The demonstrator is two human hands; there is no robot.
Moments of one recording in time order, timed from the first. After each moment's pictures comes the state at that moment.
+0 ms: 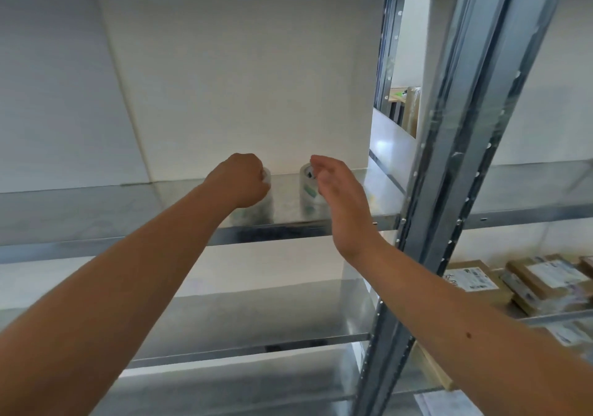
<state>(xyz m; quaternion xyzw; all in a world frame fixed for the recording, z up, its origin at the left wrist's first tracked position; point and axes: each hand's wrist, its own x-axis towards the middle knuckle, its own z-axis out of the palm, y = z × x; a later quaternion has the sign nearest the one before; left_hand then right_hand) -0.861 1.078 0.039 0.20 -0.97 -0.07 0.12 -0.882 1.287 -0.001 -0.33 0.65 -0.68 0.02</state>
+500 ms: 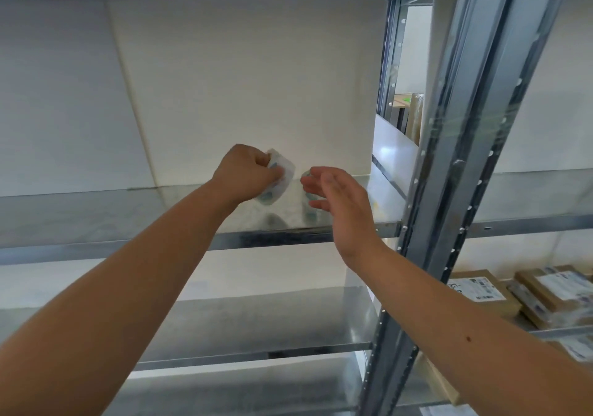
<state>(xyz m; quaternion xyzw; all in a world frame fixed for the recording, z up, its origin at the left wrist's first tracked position) -0.855 1.099 0.057 0.21 -0.88 -0.35 0.23 -0.888 1.288 0.005 -0.29 0.60 -0.74 0.05</state>
